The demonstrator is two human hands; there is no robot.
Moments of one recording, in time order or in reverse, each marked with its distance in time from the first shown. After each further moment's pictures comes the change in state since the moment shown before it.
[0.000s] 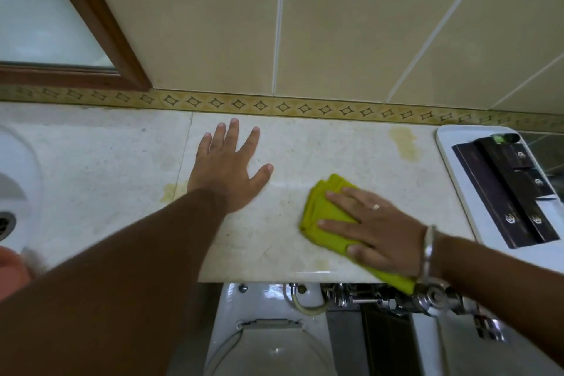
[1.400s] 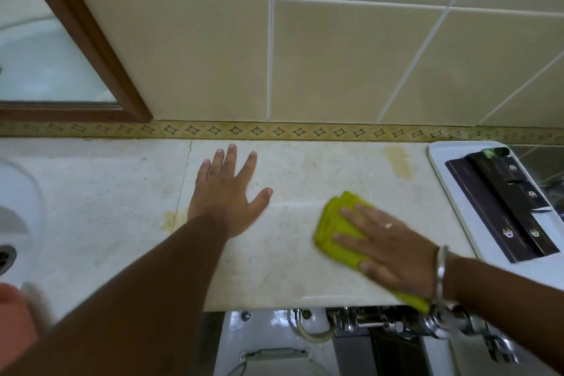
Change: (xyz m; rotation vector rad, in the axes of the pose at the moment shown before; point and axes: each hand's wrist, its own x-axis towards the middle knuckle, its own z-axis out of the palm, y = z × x) left_hand -0.002 0.002 0.000 -0.017 -0.002 -0.018; right_hand -0.017 0.008 0.011 -0.017 0.044 0.076
